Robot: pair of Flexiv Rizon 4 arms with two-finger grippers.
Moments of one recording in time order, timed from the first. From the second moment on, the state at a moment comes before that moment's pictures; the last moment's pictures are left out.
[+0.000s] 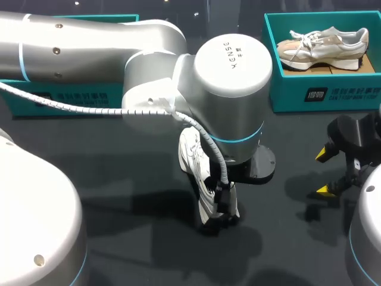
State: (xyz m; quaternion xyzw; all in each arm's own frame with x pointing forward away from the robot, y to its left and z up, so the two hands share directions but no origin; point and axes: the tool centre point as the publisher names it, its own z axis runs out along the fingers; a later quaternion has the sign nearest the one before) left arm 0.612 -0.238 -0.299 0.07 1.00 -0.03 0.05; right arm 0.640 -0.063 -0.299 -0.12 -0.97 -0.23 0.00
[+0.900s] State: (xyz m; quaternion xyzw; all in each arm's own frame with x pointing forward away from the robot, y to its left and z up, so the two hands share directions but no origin) left arm 0.604 -0.239 -0.344 -0.03 1.00 -0.01 0.03; right arm 0.640 -0.063 -0.299 -0.12 -0.97 -0.23 0.00
